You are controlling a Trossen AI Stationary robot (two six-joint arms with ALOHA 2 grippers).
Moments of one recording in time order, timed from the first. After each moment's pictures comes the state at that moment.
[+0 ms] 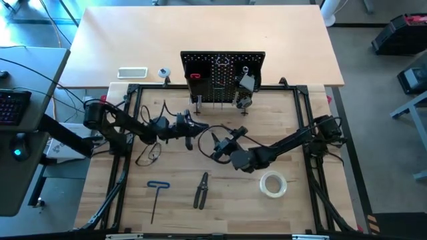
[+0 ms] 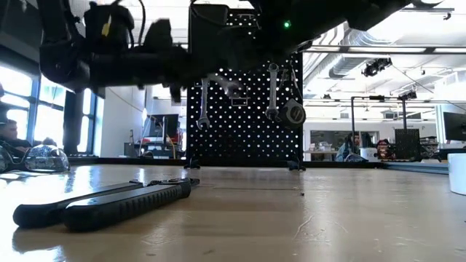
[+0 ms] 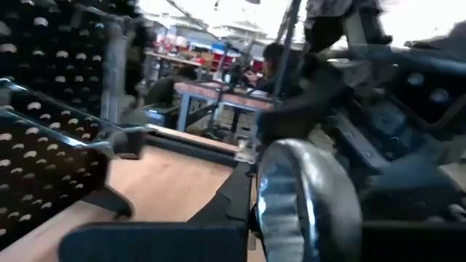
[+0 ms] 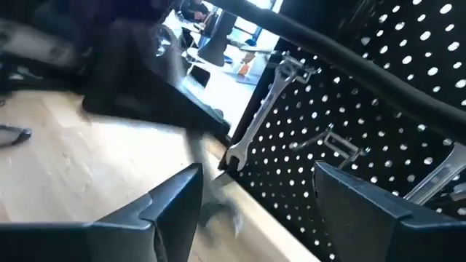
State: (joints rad) left arm 0.12 1.65 0.38 1.41 -0.03 -0.21; right arm 0.28 1.87 1.03 0.61 1.19 -0.21
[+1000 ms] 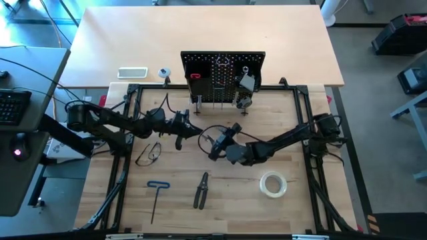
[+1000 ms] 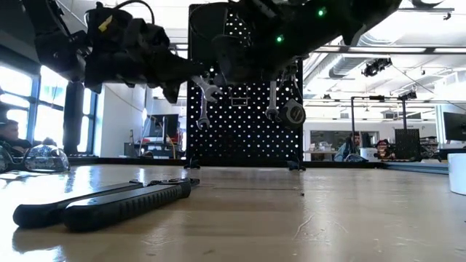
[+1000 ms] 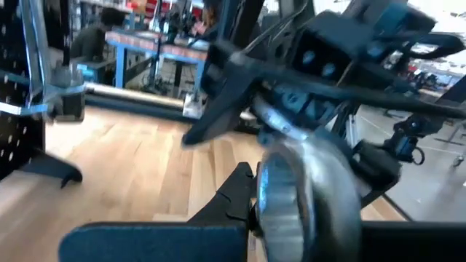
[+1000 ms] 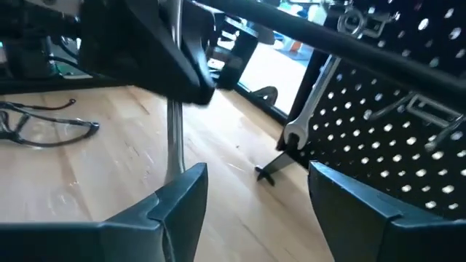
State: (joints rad) left arm 0.26 1.45 0.35 1.09 0.37 -0.21; right arm 0.22 1.87 1.03 0.47 0.94 0.06
